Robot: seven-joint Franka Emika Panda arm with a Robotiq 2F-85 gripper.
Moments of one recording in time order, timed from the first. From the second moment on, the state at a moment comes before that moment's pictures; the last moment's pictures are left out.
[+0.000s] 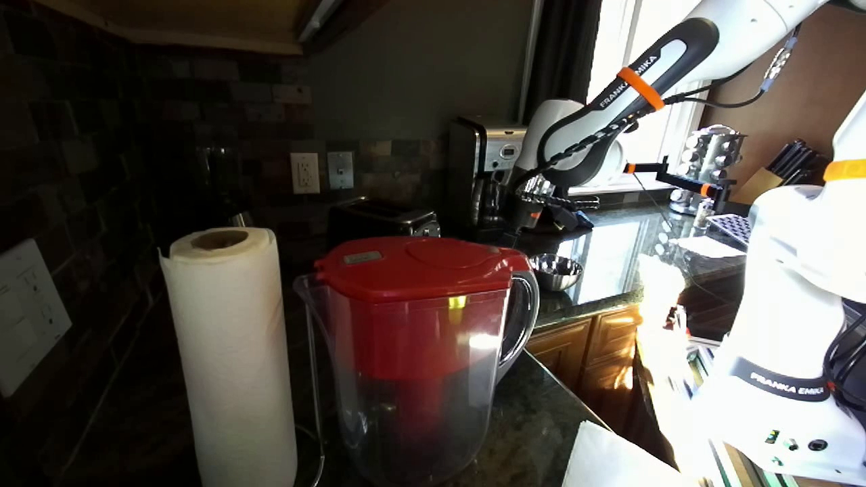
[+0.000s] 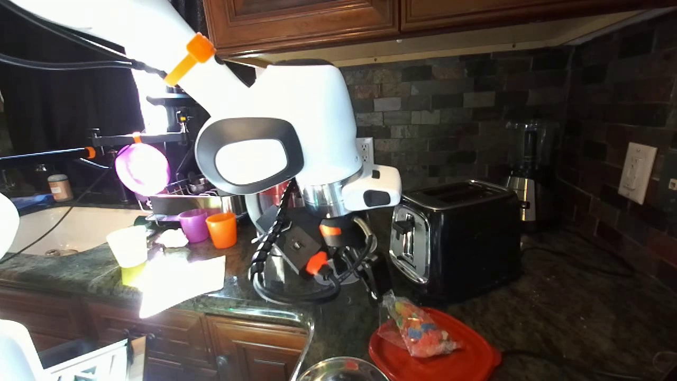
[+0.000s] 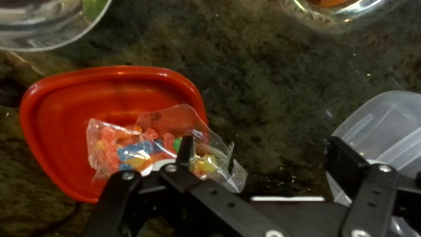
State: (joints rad) arm 0.00 -0.24 -0.20 -2.71 0.22 2.71 -0.45
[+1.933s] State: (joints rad) arm -0.04 -0.03 -0.19 -2.71 0.13 3.04 -0.28
